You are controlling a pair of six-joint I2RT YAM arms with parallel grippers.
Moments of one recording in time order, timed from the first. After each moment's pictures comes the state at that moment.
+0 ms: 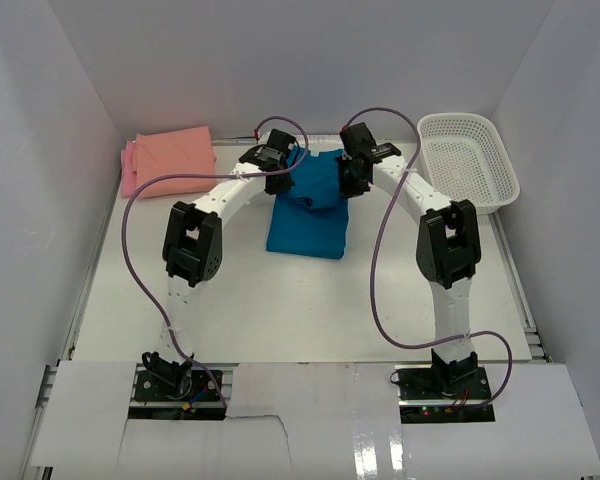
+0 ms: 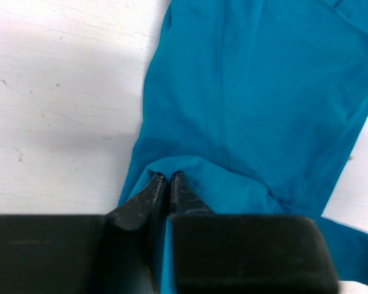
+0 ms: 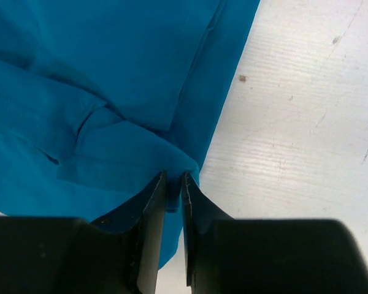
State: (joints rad) left arm -0.47 2.26 1.99 -0.63 -0.26 -0.62; right arm 0.45 2.12 1.89 -0.74 0.02 0.28
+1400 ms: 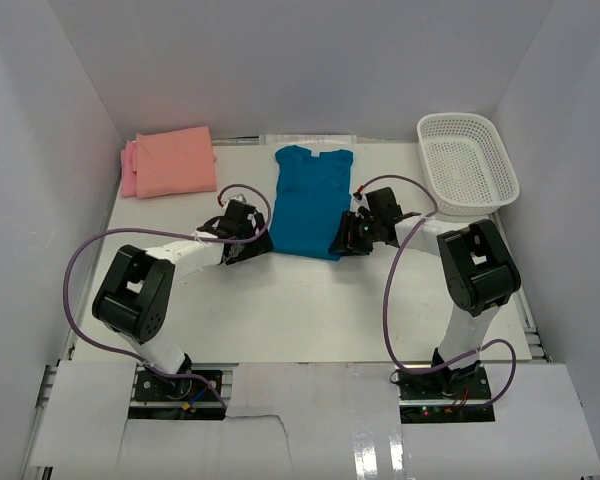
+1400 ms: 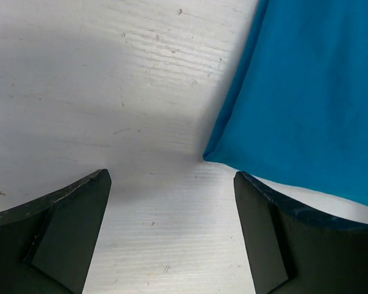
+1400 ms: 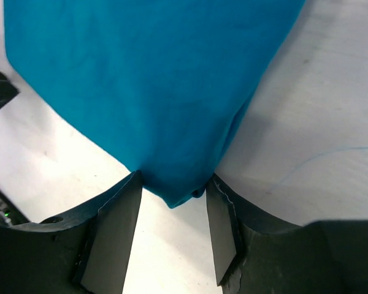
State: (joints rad) left arm -0.45 1.64 0.92 -0.21 -0.14 -0.66; right arm 0.41 1.83 1.03 -0.14 -0.44 0.45
